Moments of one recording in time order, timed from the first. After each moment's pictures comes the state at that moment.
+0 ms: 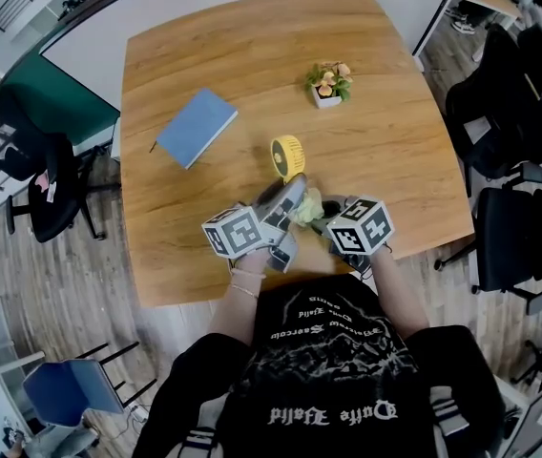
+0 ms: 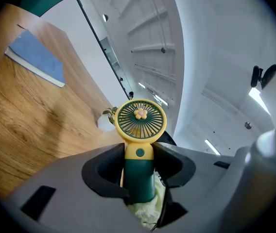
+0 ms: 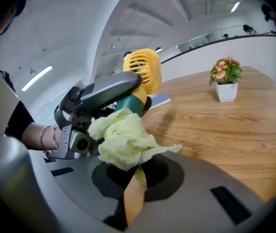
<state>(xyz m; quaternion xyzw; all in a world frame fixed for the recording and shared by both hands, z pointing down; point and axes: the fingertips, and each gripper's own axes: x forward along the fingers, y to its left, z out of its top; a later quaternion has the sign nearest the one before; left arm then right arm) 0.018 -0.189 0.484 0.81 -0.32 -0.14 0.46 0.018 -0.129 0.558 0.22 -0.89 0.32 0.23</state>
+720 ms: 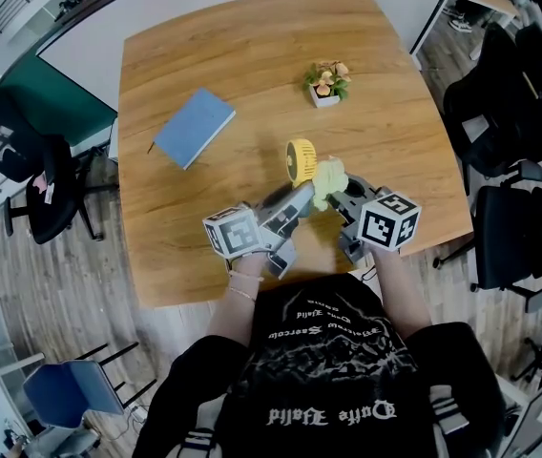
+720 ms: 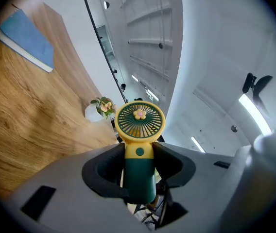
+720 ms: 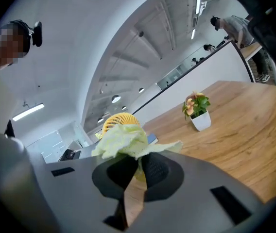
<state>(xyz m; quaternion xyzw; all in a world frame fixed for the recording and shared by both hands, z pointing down) 0.037 -0.177 0.472 0.82 -0.25 -0.15 0.49 0.067 -0.188 0.489 0.34 -0.87 0.34 -0.01</state>
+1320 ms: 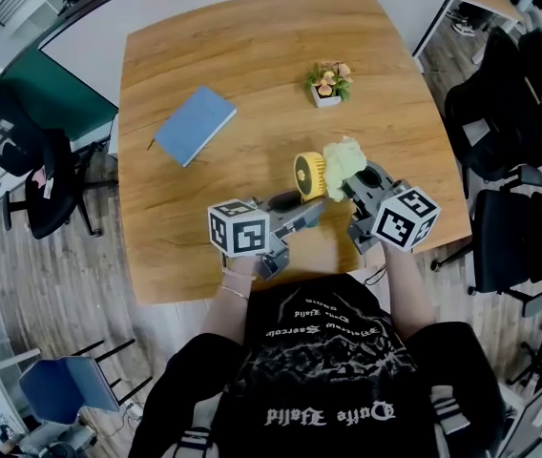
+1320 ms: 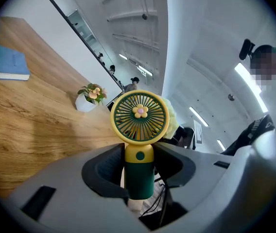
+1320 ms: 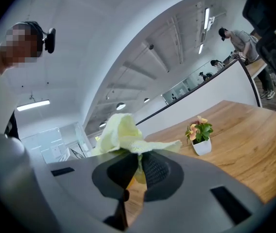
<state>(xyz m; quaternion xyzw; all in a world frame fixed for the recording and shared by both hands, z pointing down) 0.062 -0.146 0.476 0.89 -0.19 0.00 0.43 0.091 -0.203 0.438 0.36 -0.89 0.27 -0.06</state>
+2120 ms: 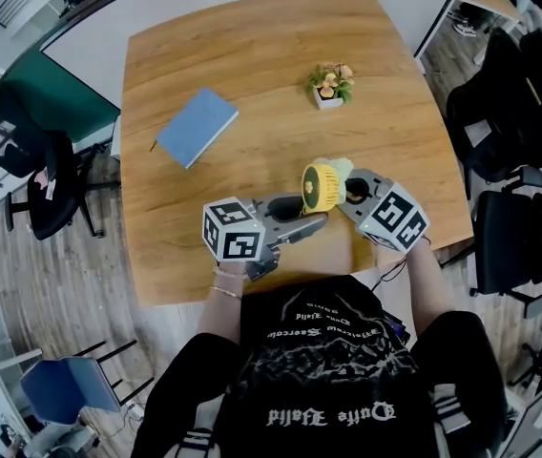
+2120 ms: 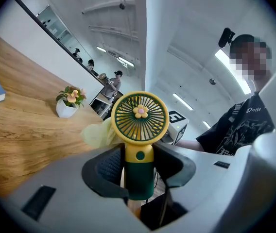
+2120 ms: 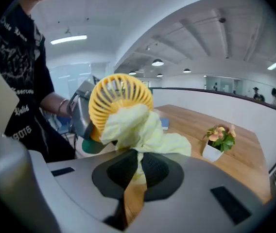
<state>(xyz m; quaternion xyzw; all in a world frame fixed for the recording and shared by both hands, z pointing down) 0.064 -0.123 0.452 0.93 -0.09 0.04 0.35 0.061 -0.162 0.487 0.20 -0.94 0.07 0.26</state>
